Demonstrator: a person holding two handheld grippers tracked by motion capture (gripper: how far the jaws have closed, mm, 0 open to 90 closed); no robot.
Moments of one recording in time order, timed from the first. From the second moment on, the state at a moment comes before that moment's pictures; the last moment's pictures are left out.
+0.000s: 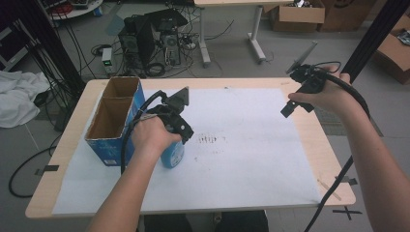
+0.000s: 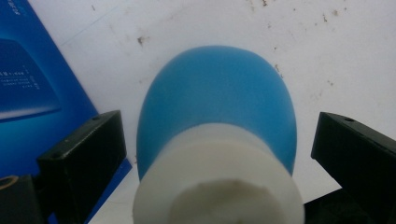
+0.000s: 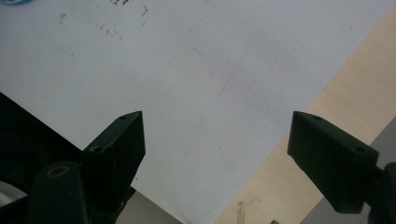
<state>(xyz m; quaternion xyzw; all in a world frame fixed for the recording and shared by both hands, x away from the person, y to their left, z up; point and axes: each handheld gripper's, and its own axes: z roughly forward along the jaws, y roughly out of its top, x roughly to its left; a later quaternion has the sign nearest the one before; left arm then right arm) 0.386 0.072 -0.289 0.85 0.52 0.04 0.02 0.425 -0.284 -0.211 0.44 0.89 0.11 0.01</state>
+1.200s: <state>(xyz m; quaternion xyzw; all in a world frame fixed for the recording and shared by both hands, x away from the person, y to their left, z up) 0.388 0.074 -0.291 0.85 0.52 0.05 0.01 0.428 -0.286 -0.214 0.44 0.89 0.11 0.01</state>
